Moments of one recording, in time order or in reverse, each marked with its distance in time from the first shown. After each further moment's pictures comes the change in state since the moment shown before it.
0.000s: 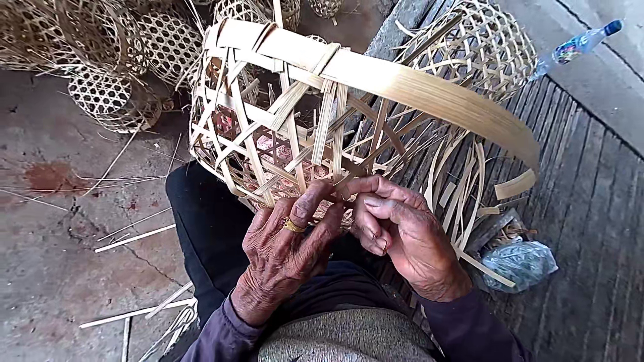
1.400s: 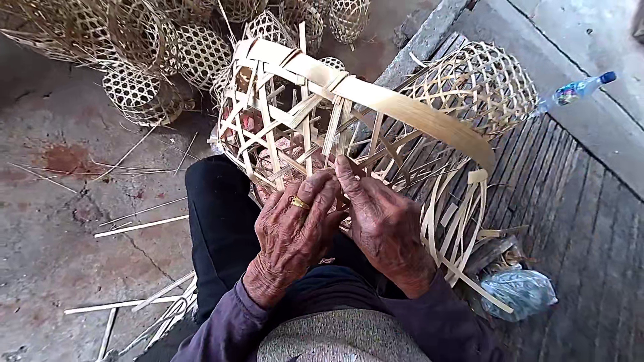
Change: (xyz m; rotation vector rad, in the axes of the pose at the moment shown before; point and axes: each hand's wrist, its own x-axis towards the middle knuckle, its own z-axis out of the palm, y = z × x) left_hand 0.012 0.001 0.000 0.061 0.053 -0.117; right_hand 0.023 0.015 0.012 -1.707 0.120 -0.845
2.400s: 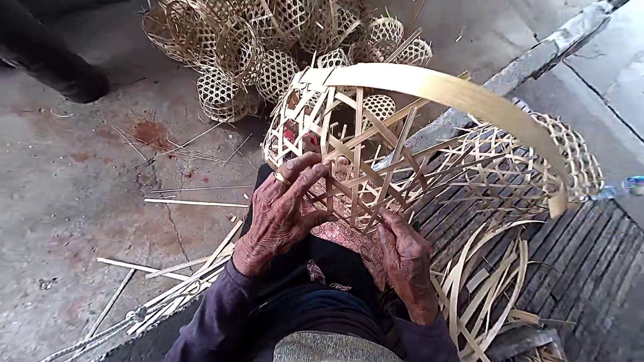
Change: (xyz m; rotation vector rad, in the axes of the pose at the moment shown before) left_hand -0.004 -0.078 -0.033 -0.204 0.001 -0.161; right_hand -0.029 0.031 0.052 0.469 -0.001 0.168
